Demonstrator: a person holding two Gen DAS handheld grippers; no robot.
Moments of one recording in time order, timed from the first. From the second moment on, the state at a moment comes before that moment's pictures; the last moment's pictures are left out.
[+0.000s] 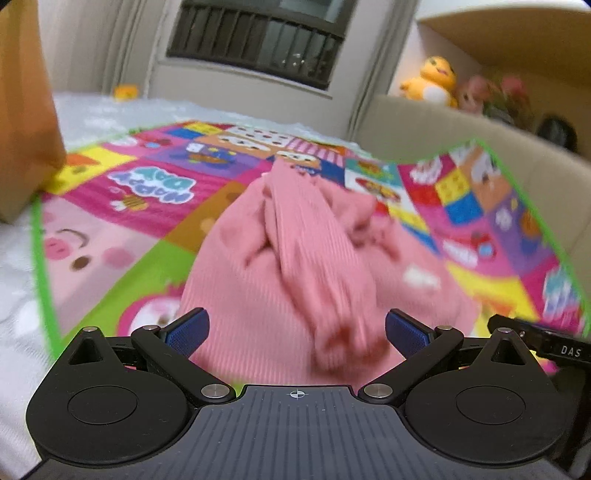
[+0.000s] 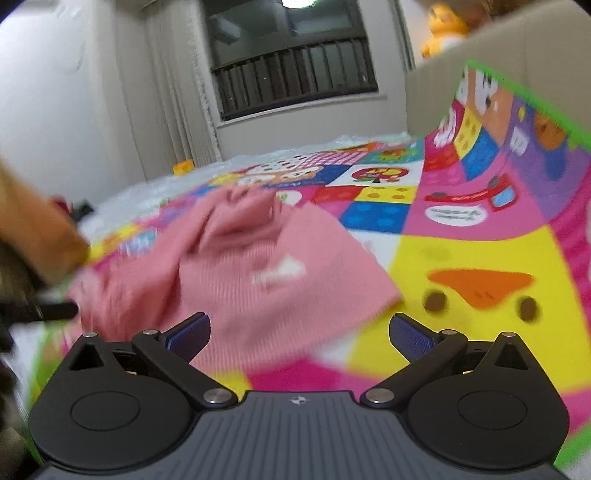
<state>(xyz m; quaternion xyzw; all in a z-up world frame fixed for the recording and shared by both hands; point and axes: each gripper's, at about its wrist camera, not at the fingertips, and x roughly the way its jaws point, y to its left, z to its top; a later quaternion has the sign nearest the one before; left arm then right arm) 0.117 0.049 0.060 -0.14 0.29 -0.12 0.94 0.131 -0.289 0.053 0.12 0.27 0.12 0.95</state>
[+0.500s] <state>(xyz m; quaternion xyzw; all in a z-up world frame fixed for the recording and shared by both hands) 0.215 0.067 0.021 -0.16 0.36 -0.15 0.90 0.251 -0.291 0.021 0.15 0.40 0.12 0.90</state>
